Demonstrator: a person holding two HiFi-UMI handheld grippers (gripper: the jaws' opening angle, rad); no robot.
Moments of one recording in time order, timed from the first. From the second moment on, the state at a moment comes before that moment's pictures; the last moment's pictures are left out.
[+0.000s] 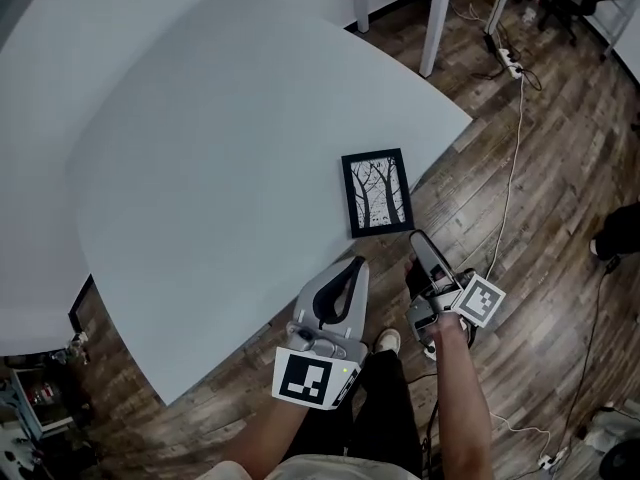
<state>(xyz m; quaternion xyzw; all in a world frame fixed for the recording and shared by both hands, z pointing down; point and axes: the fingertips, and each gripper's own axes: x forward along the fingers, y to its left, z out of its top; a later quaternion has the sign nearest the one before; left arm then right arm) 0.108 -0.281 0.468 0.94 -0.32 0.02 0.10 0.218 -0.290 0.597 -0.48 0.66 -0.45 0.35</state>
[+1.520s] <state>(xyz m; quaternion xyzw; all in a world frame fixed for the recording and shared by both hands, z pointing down) 0.072 -0.285 0.480 0.93 -0.34 0.02 0.12 0.235 -0.302 0.546 -0.50 0.65 -0.38 0.42</state>
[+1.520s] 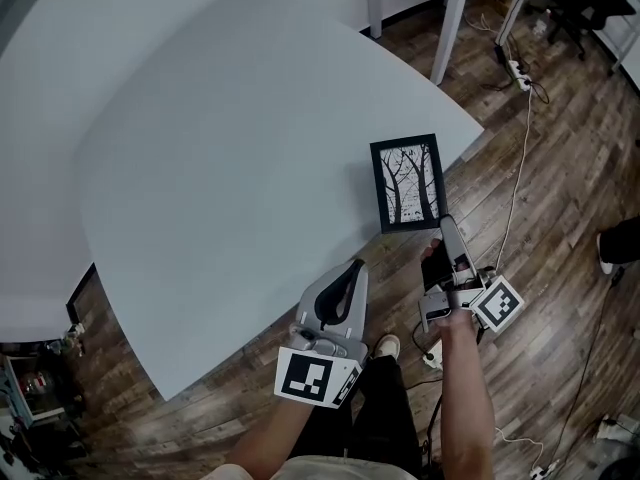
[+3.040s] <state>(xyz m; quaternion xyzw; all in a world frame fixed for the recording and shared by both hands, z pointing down) 0.055 -0.282 0.472 0.92 -0.37 0.01 0.12 0.191 -0.319 0.500 -0.58 0.60 0.31 -0.45</state>
